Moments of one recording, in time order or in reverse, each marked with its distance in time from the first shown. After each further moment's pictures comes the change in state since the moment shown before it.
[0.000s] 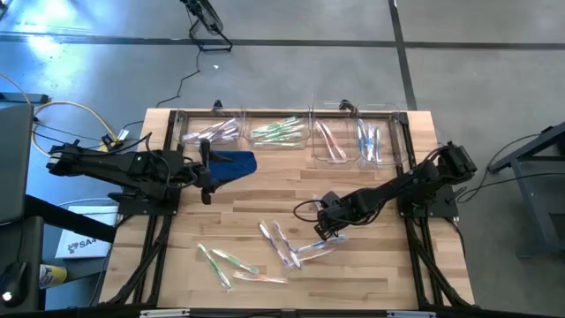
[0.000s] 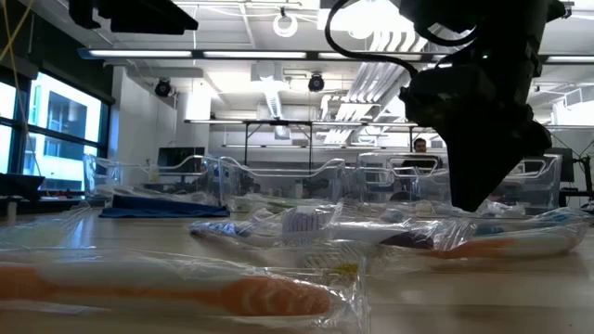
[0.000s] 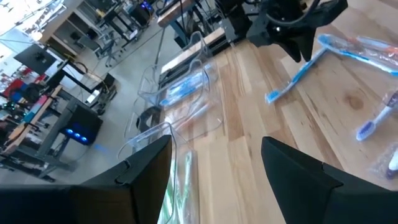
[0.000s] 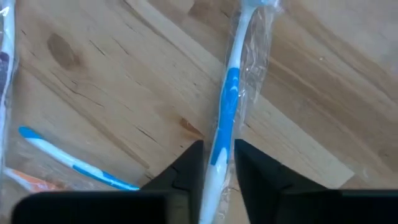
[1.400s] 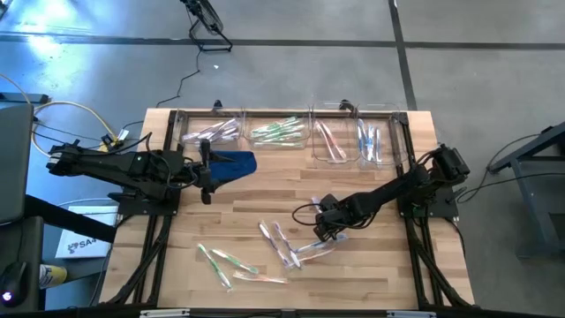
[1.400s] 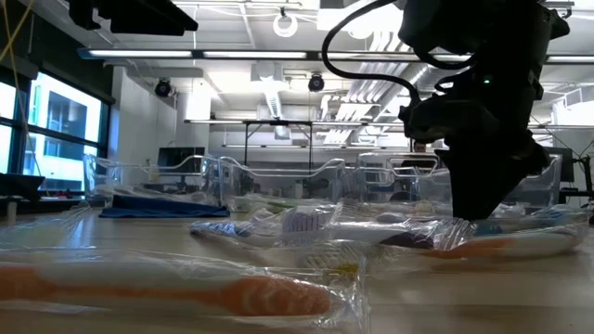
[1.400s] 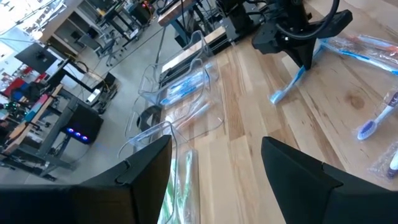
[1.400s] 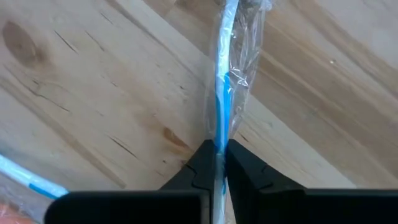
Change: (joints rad) left arm 0.000 0.001 0.001 -0.003 -0.004 -0.001; right arm -0.001 0.116 -0.037 0.063 0.049 -0.035
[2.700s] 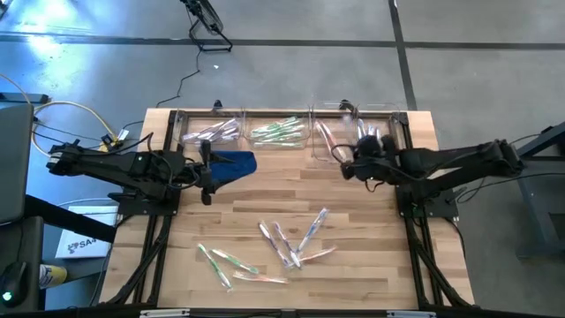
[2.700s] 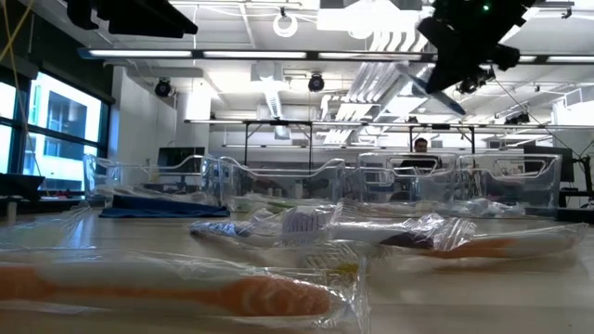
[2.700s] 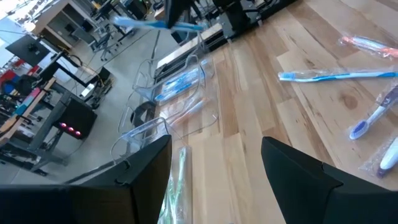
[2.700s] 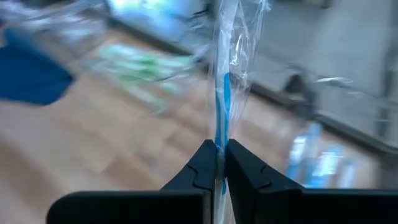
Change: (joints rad) left arm 0.000 0.013 0.000 -0.013 0.004 -0.036; right arm -0.256 -0.698 -0.004 -0.297 0.681 -0.383
